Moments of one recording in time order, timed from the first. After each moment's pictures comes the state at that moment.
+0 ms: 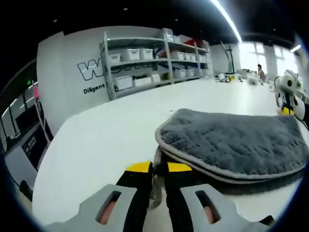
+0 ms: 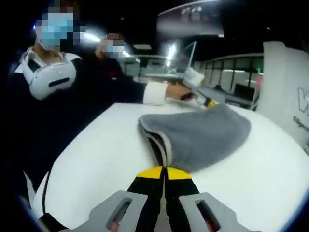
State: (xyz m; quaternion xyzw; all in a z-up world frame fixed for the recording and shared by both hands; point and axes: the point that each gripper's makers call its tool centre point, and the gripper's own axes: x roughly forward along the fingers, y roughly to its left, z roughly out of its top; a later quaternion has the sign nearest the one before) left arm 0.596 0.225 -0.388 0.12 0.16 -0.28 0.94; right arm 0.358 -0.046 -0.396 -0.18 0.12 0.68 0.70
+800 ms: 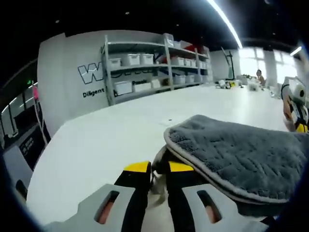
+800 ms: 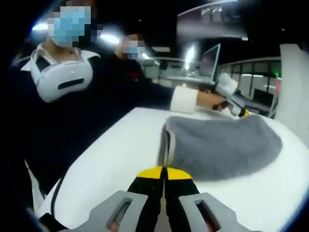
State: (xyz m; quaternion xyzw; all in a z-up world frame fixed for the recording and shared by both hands) left arm 0.616 0.202 -0.380 0.10 0.13 -0.29 0.94; right arm 0.310 -0.007 -0.399 -0.18 0.11 0.75 0.63
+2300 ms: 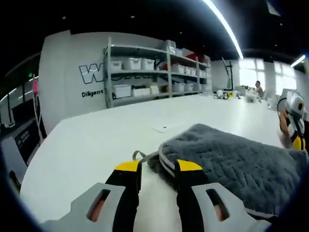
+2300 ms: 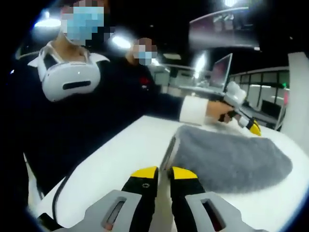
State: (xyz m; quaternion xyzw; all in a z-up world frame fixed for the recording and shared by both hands) left arm 0.591 0.195 -0.367 0.05 0.12 -0.31 0.94; right arm 0.302 0.009 -0.381 -0.15 0.06 0.77 0.62
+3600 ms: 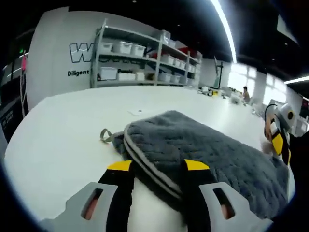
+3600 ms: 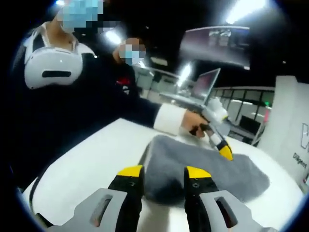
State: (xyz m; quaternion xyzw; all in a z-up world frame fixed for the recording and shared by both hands) left arm 0.561 0.161 -0.395 0.02 0.19 -0.37 0.91; right arm 0.326 0.036 -0.374 -0.21 -0.01 0.70 0.68
